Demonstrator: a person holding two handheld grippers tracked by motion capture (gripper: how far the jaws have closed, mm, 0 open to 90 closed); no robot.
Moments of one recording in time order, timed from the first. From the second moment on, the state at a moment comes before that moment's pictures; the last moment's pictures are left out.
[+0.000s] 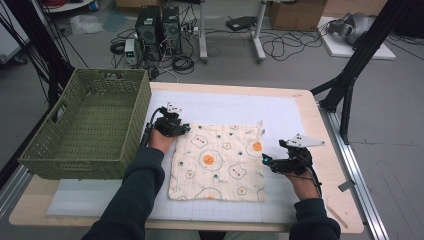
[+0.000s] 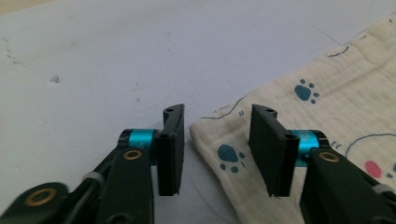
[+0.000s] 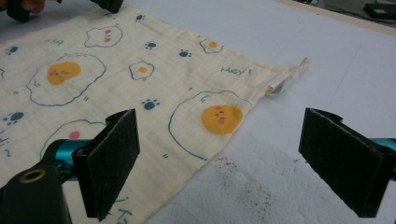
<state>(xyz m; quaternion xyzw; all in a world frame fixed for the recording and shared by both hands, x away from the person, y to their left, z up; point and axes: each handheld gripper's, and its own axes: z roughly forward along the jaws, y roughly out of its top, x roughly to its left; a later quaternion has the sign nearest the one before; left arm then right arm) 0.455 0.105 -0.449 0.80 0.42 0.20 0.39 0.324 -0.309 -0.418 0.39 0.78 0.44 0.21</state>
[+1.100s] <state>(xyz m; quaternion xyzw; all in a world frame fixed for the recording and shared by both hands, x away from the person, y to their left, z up) 0.453 0.120 -0.442 0.78 0.44 0.17 0.42 0.423 -0.286 -0.409 0.42 0.80 0.37 0.20</state>
